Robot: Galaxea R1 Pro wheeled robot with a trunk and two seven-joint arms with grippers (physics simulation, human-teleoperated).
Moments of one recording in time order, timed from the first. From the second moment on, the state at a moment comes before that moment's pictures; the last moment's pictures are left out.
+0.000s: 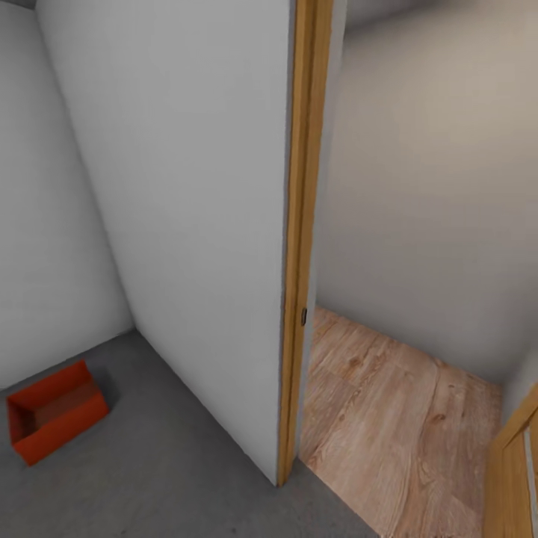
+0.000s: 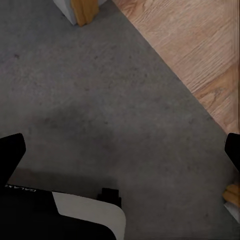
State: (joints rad) left arm -0.30 0.09 0.20 0.07 0.00 -0.40 0.02; right arm -0.38 -0.08 0.08 0.07 0.05 -0.32 0.11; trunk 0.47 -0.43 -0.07
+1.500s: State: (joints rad) left arm -0.30 0.05 0.20 0.07 0.04 -0.39 0.01; right arm -0.38 -0.08 0.08 0.06 0.05 -0.32 0.11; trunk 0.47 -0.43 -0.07
